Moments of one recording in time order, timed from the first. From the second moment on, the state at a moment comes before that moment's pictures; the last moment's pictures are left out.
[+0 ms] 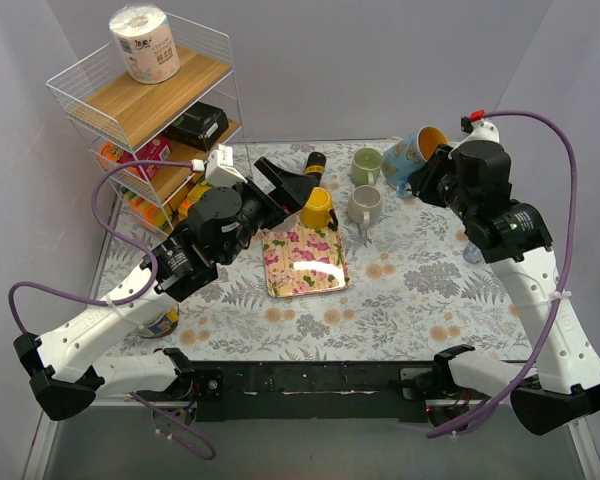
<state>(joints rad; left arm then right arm) -0.92 1.10 1.26 -0.23 -0.41 -1.00 0.38 1.10 1.47 -0.72 0.08 0.54</state>
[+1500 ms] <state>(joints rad) -0.86 1.22 1.30 -0.44 -0.38 -0.98 0.23 1.54 0.86 0.00 0.29 0.20</state>
